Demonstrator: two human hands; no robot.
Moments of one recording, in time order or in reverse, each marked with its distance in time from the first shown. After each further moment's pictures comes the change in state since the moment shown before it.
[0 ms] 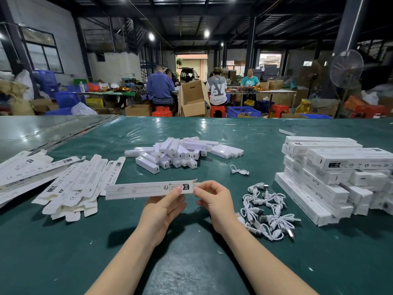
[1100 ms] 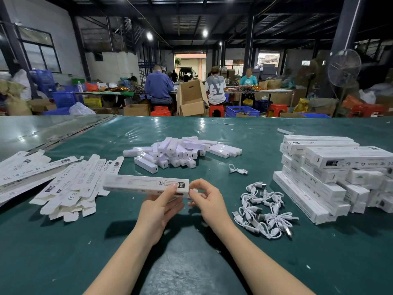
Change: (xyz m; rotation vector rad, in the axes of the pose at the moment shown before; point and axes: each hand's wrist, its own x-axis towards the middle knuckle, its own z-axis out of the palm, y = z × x) left_hand 0.000 0.002 -0.001 0.036 0.014 0.003; right_hand -0.007 0.003 0.003 -0.361 -0.148 -0.158
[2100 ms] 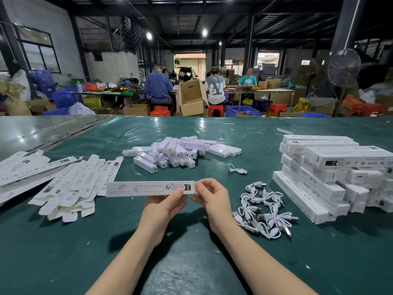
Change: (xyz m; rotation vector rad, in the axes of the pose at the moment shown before) left_hand -0.003 -0.008 0.003 0.014 -0.025 0.059; right_hand 0.003 0.002 -0.001 0.412 0.166 0.117
